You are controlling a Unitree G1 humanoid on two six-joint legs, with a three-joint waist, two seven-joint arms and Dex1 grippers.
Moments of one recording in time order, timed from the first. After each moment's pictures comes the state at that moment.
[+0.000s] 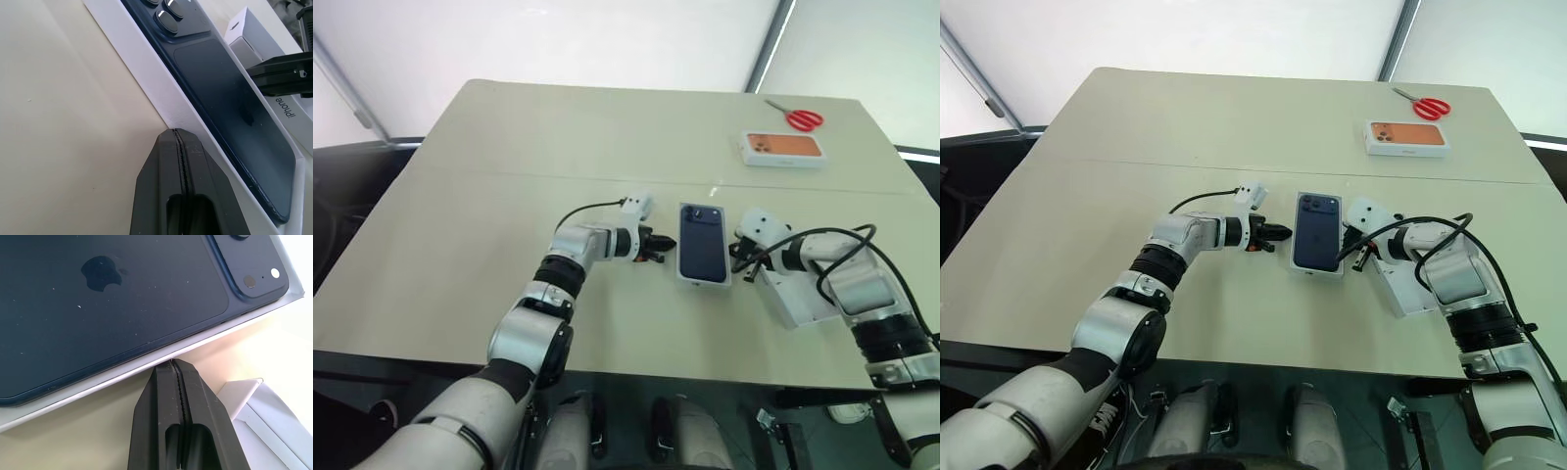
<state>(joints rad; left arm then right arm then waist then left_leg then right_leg) -1.01 0.02 -0.04 0.86 -0.23 0.69 -0.77 -0.53 -0.75 0.15 0.18 -0.06 0.41 0.96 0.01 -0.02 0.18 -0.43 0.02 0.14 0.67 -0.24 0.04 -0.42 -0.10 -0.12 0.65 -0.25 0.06</state>
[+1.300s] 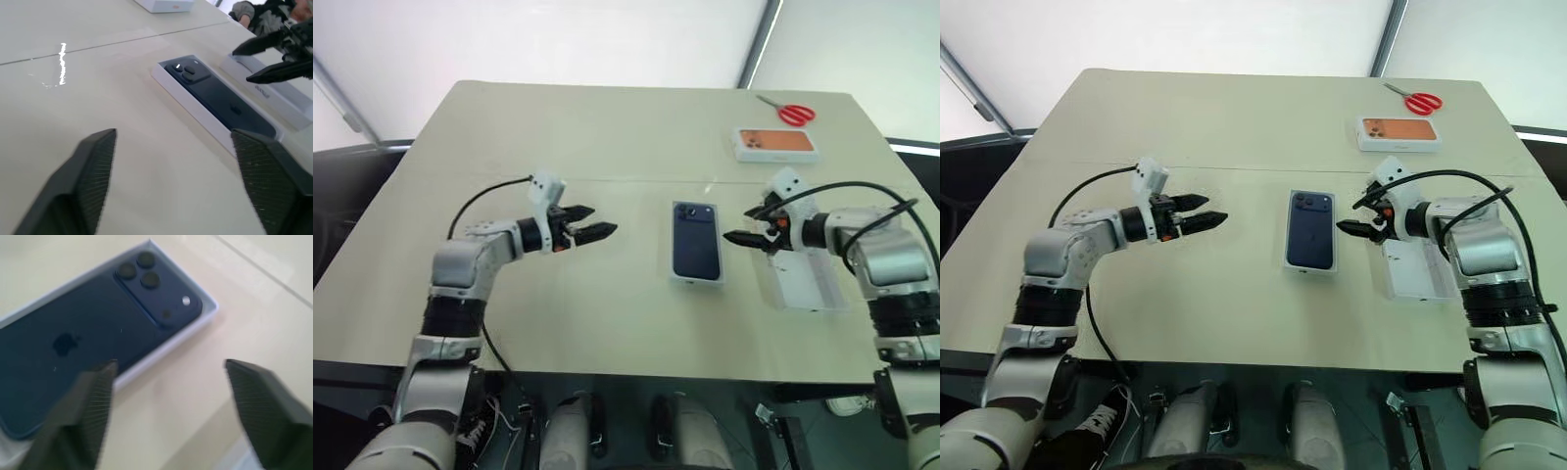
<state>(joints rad) -0.63 0.46 0.04 0.11 -0.42 0.74 -0.92 -0.63 -0.78 0.02 0.13 0.15 0.80 0.94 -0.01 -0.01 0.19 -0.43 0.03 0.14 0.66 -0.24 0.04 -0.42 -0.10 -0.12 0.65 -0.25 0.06</state>
